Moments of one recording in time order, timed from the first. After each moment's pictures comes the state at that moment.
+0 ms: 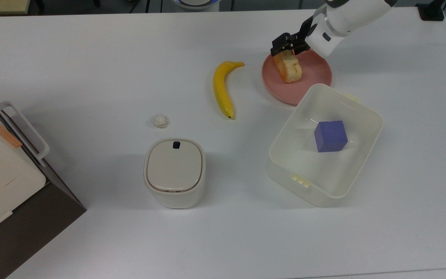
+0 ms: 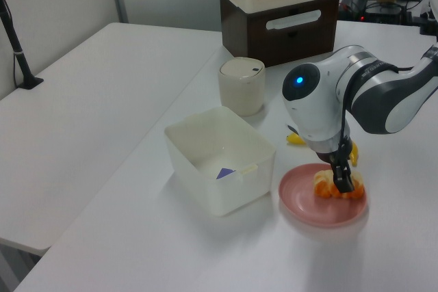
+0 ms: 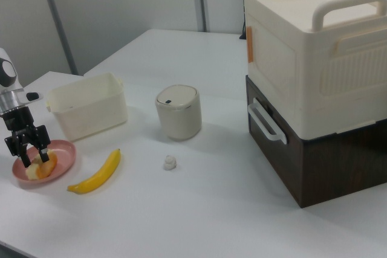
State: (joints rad) arm 0.39 0.34 0.29 -1.81 -0.27 1.66 0.50
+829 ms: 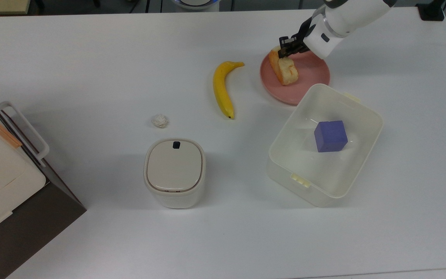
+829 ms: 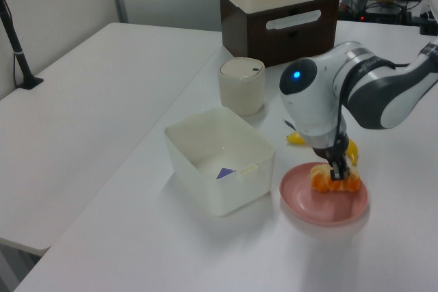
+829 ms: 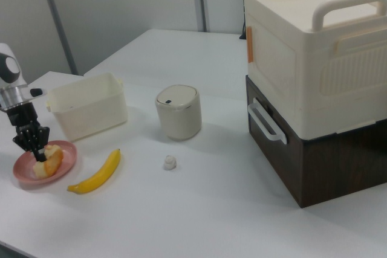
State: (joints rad) arm 0.37 0.34 0.29 -1.79 -0.27 1.66 0.50
